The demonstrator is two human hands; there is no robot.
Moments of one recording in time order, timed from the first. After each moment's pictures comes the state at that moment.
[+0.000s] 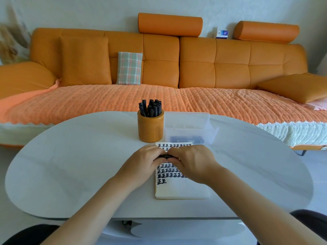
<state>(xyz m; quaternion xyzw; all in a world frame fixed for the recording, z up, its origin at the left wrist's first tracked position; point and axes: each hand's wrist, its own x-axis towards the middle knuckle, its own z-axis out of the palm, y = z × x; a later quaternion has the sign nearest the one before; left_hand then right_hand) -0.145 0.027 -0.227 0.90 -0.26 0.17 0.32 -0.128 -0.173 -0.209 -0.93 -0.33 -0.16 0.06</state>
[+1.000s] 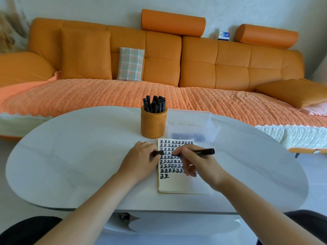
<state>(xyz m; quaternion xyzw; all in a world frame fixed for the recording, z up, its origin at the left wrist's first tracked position) -0.134 0.040 -0.261 0.94 -0.13 0.17 0.27 -0.160 -0.176 -0.209 -0.76 -0.16 0.09 0.63</state>
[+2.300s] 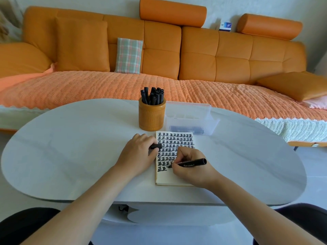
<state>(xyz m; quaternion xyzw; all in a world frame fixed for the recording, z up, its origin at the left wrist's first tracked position) -0.133 0.040 -0.267 0.94 -0.15 0.20 0.23 -0.163 -0.171 -0.243 -0.82 -0.20 0.04 0.54</state>
